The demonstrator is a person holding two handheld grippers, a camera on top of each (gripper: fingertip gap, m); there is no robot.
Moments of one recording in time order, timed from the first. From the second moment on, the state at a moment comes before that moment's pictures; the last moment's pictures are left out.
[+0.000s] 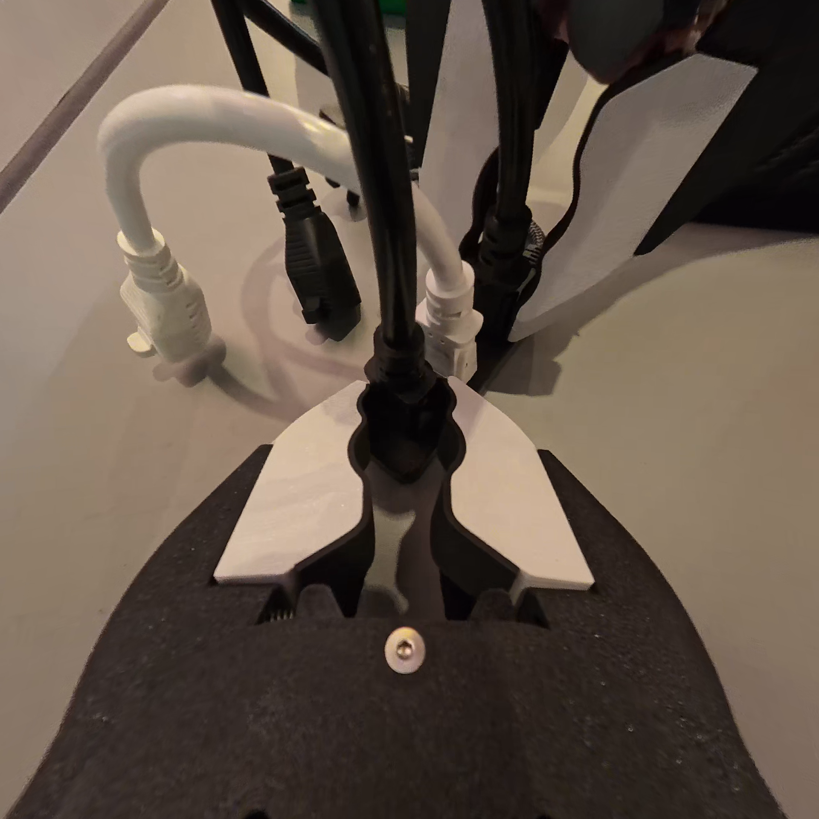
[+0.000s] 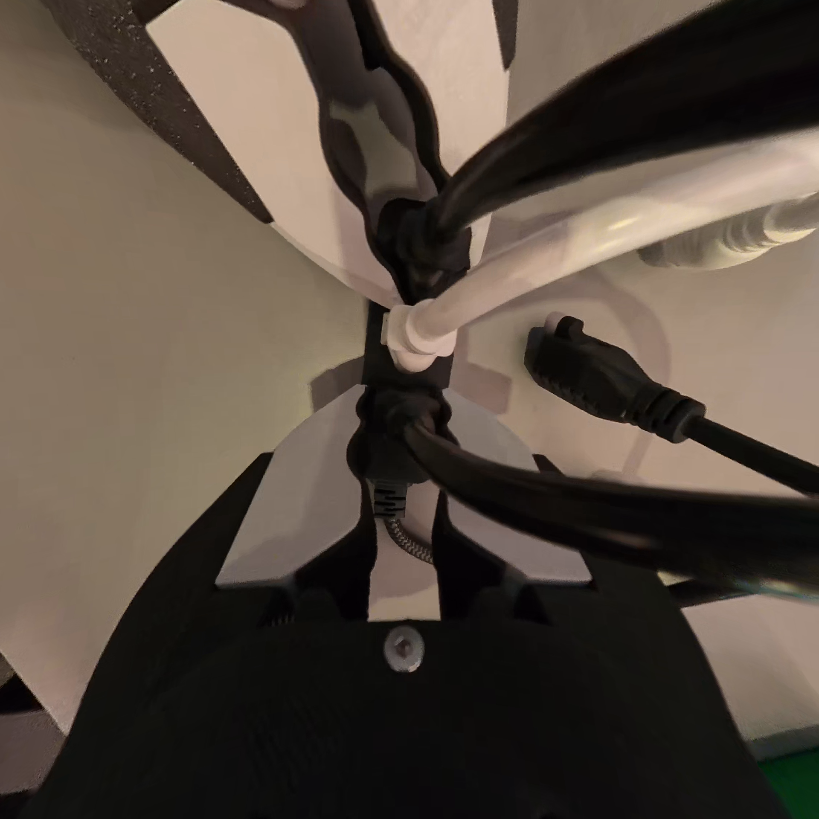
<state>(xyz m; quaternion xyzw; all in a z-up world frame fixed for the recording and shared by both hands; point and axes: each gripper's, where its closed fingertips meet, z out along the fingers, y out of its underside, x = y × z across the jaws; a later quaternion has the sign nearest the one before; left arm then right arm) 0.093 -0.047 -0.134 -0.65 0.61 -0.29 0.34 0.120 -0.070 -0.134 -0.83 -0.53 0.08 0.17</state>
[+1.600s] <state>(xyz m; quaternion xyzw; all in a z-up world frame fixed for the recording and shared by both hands) 0.111 -0.060 -0.134 -0.66 0.61 -0.29 0.34 0.137 -0.083 -0.134 -0.81 -0.56 0.05 0.16</state>
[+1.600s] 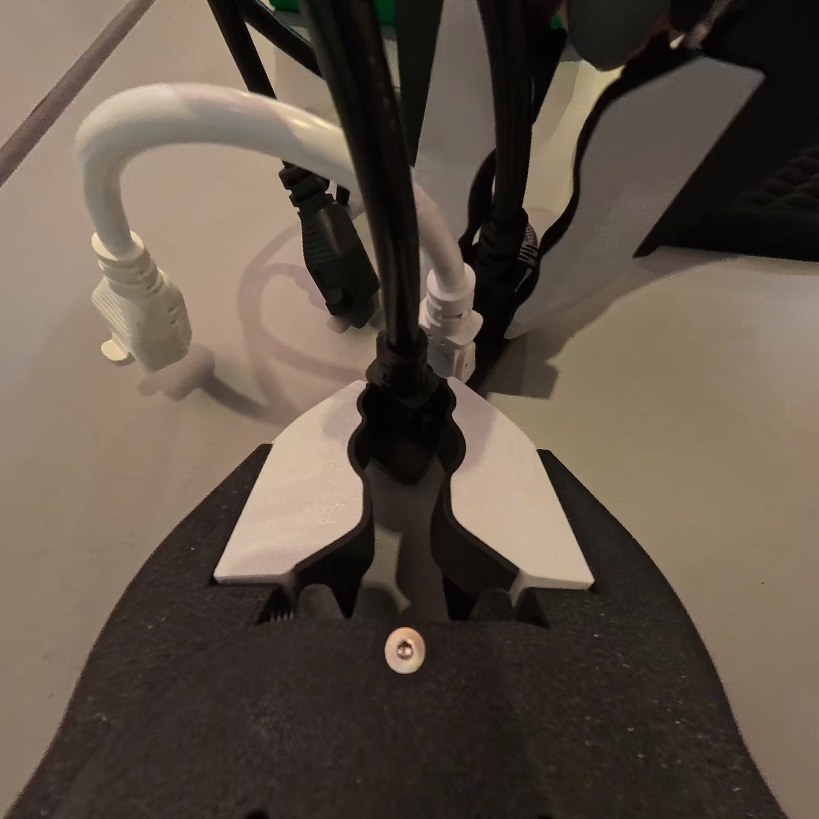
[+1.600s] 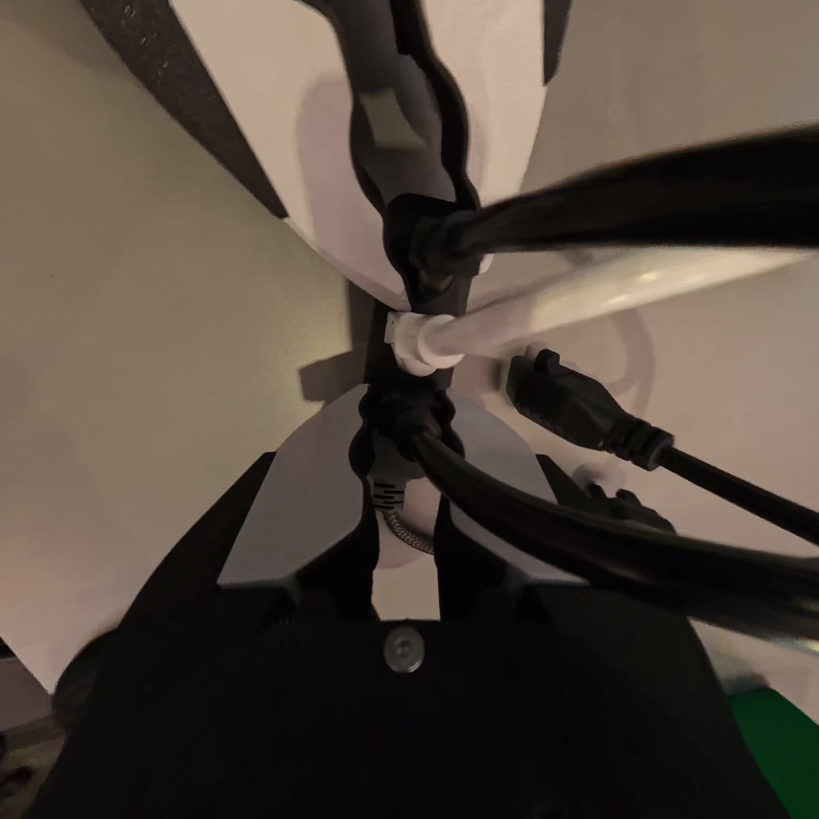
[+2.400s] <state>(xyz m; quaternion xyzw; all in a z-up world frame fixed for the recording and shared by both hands) 0.104 -0.059 -0.133 -0.68 0.57 -0.31 0.34 0.161 -0.081 -0.125 -0.80 -0.43 0.14 0.40</state>
